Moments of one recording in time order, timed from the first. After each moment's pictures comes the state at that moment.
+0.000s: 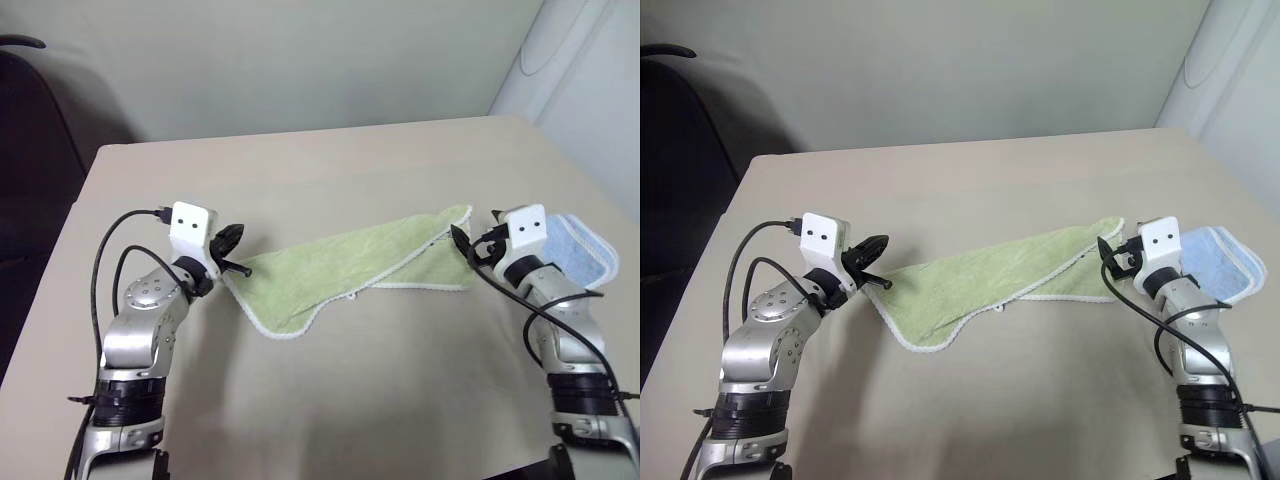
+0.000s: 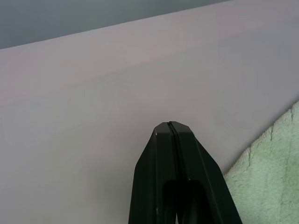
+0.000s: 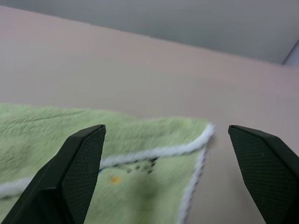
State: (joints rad) left arm -0.34 0.50 0.18 -0.11 -0.31 0.53 -0.40; right arm -0.36 -0.55 -0.12 0.04 0.13 0.24 0.42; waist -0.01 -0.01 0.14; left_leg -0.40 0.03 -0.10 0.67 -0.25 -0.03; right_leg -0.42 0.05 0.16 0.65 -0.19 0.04
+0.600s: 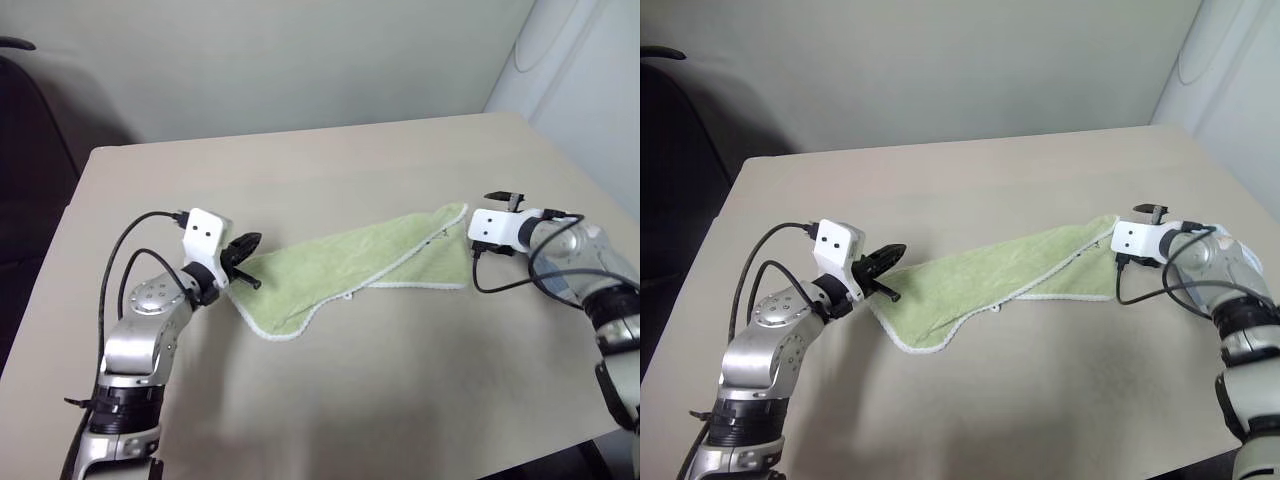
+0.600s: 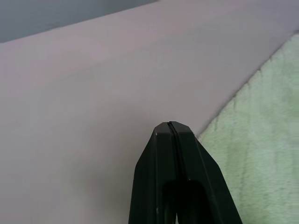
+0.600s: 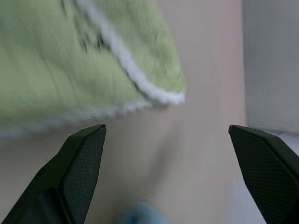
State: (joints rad) left arm -0.29 0.51 0.14 -0.18 -0.33 0.53 -0.49; right arm -0.94 -0.82 0.41 0.92 -0.56 -0.36 0.47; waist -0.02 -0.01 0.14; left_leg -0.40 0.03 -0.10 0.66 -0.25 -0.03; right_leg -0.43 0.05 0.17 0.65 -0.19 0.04
